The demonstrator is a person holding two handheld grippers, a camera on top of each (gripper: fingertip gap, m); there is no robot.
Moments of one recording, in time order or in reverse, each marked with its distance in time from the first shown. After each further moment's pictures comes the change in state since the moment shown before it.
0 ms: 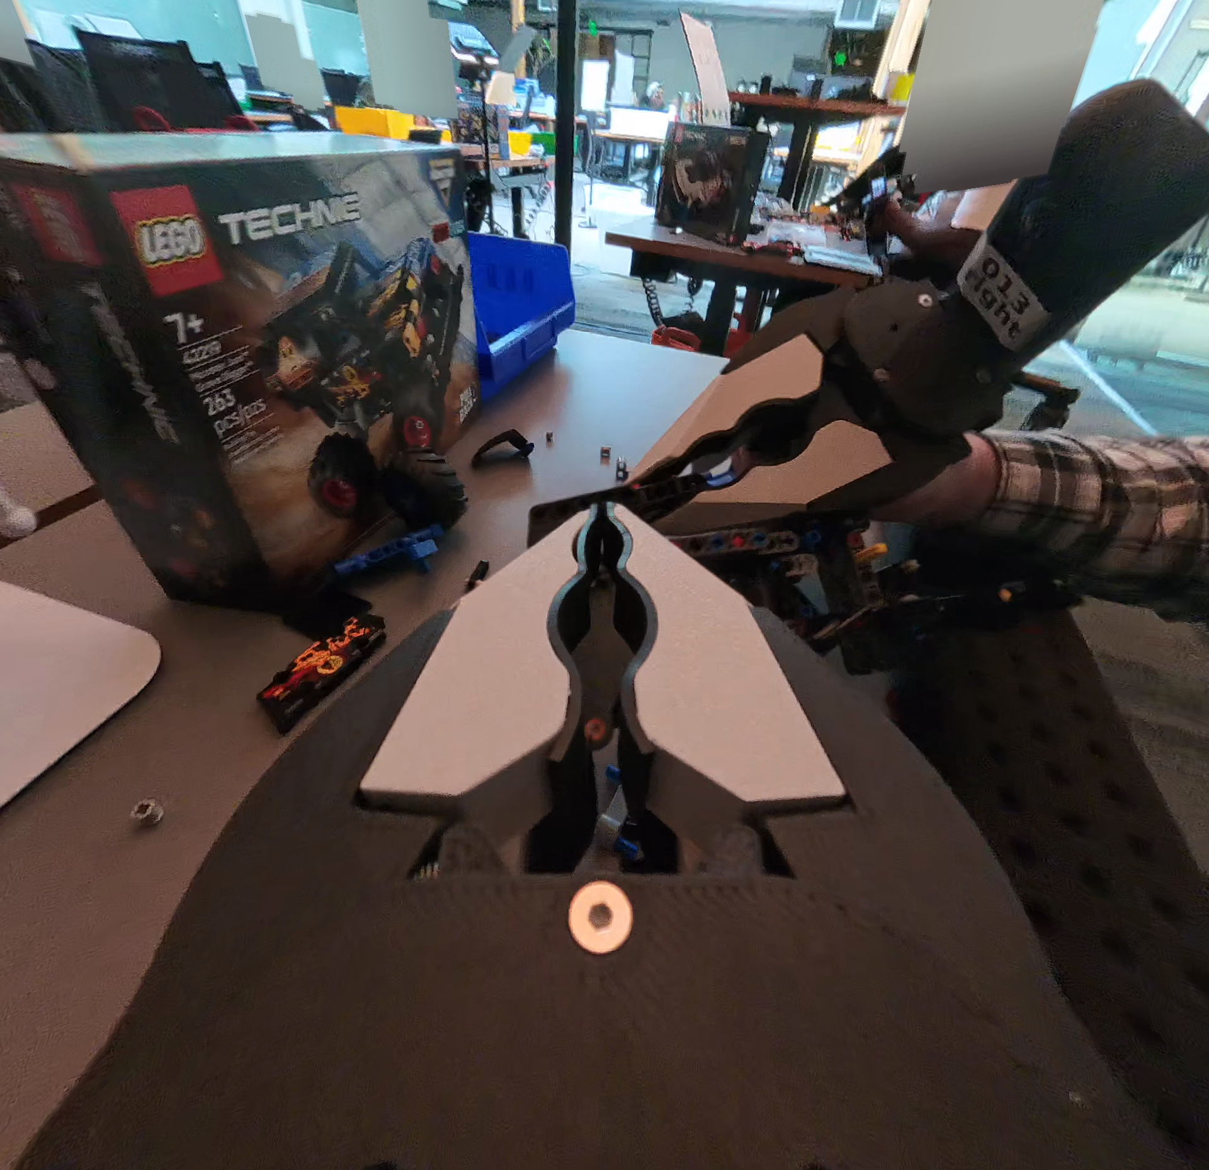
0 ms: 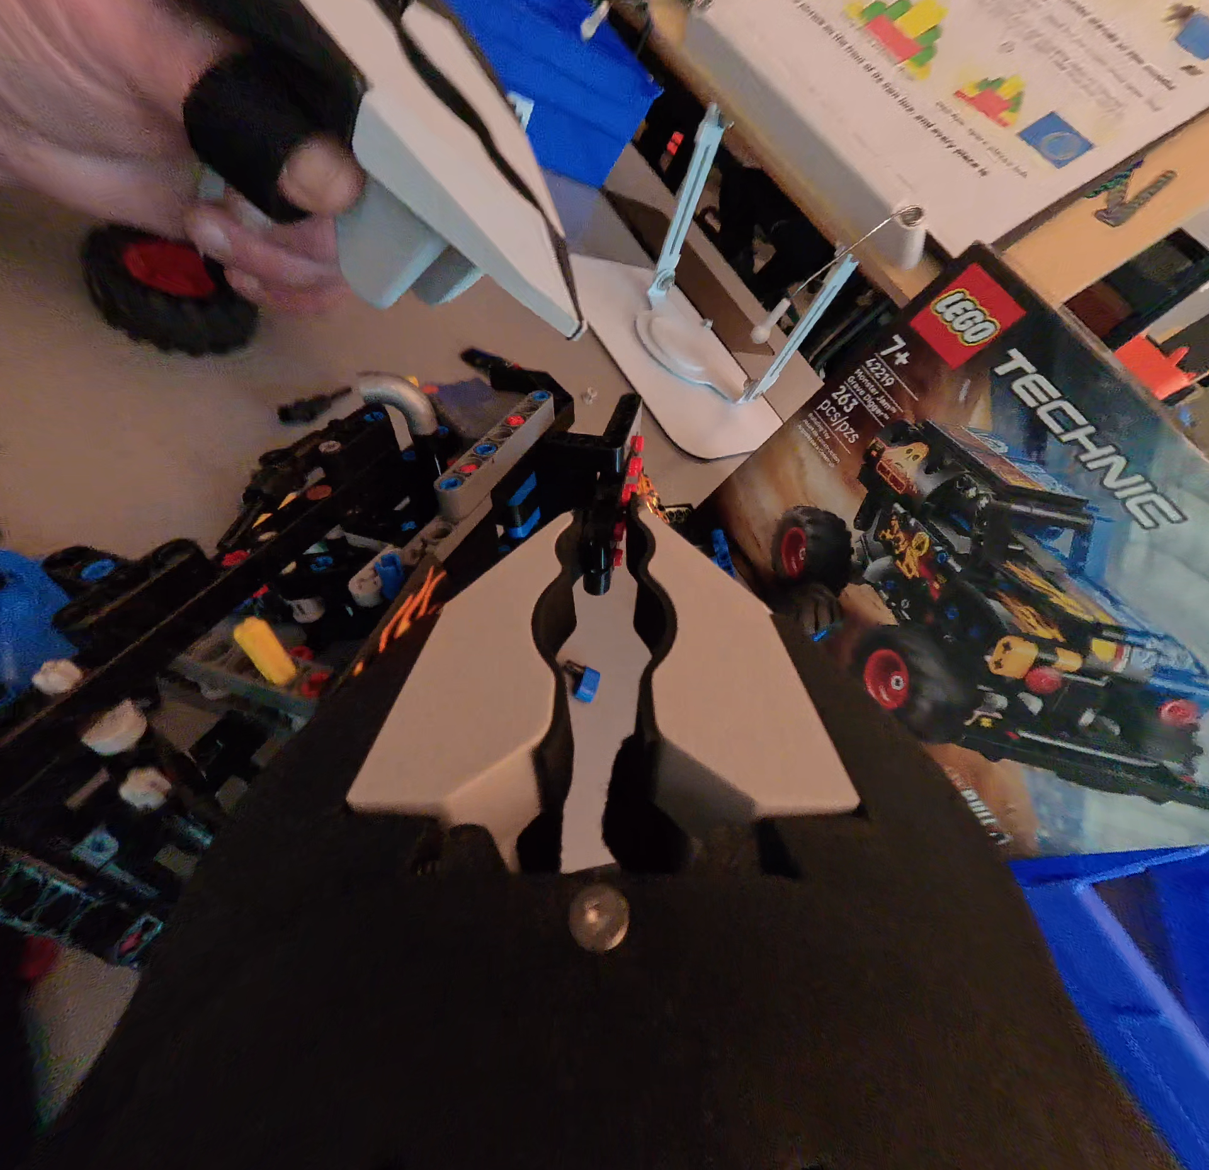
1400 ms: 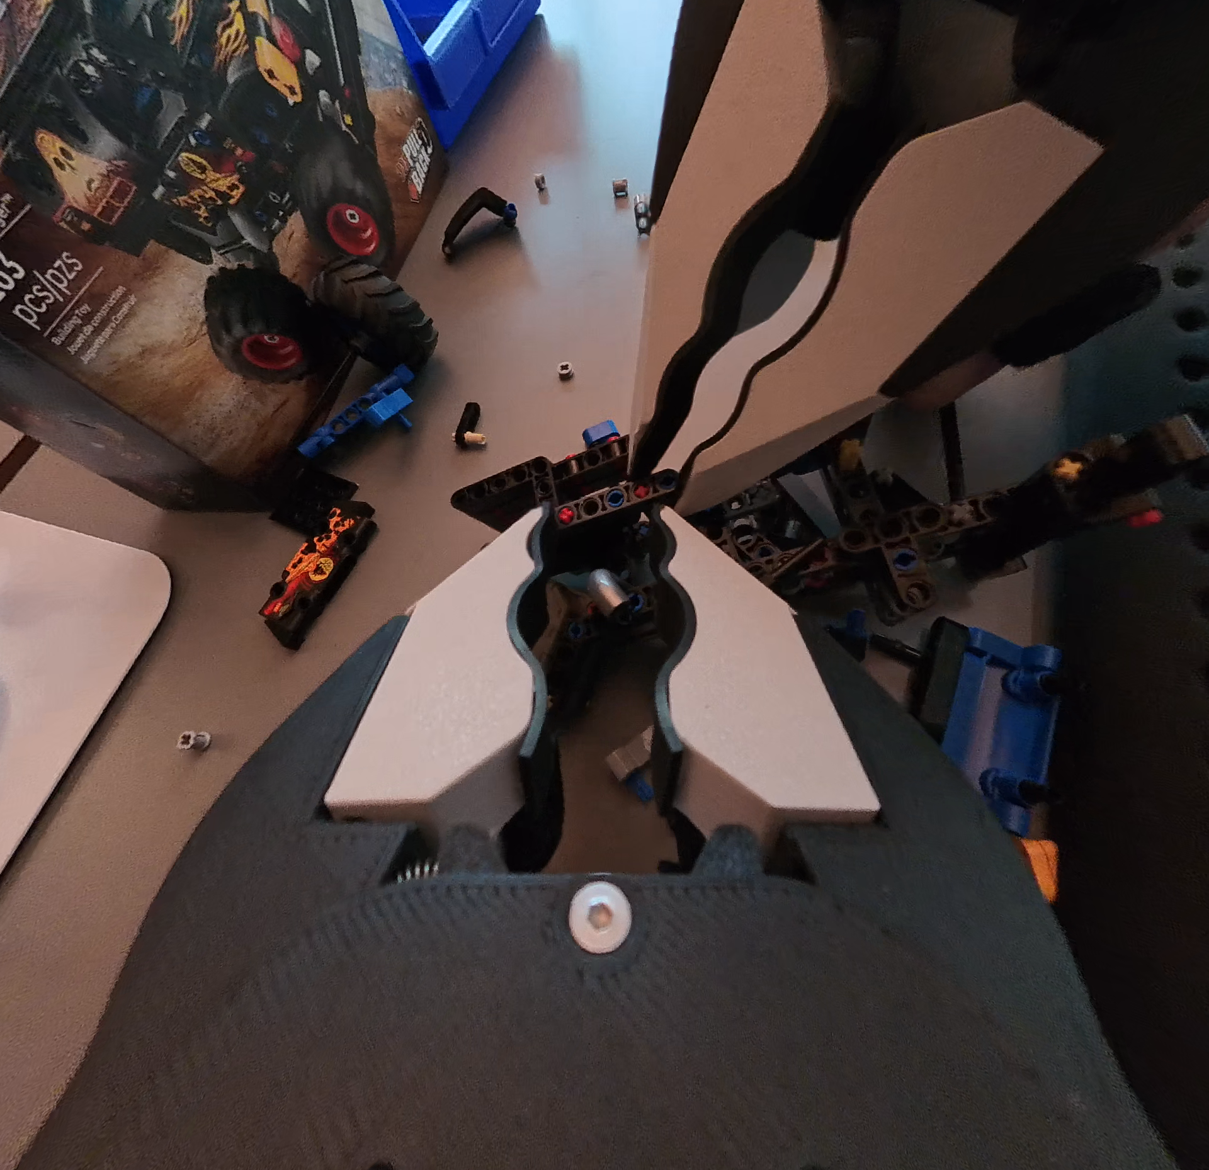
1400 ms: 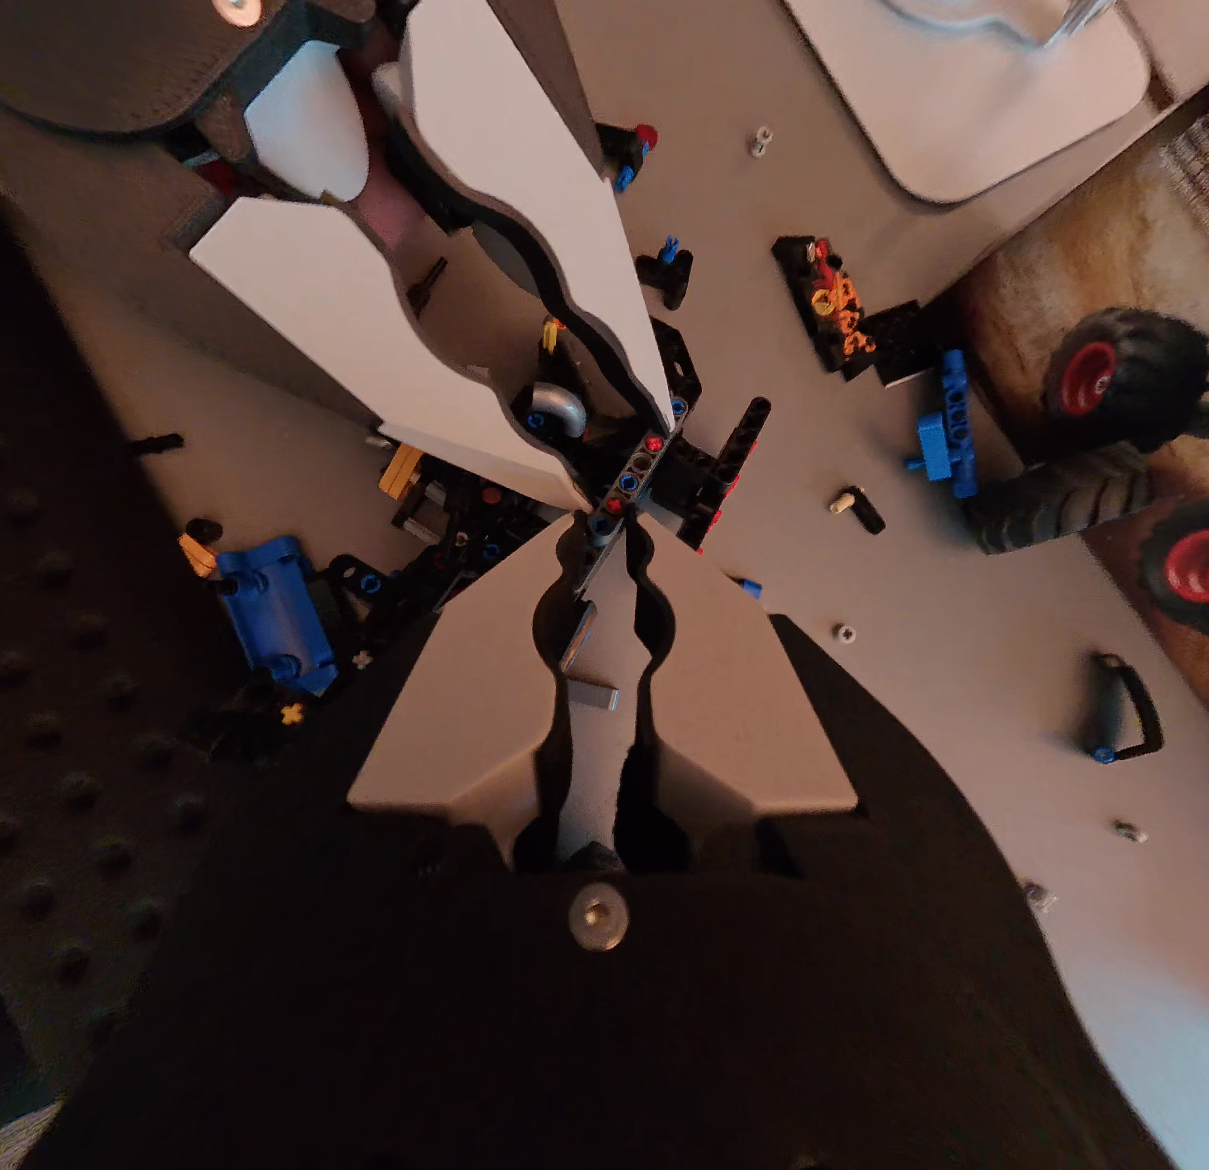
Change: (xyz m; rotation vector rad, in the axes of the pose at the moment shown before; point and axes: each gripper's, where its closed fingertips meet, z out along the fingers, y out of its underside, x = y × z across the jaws) left arm 0.001 0.071 0.024 -0.430 -0.082 0.230; right arm -0.043 0.026 0.015 -0.493 -0.283 0.254
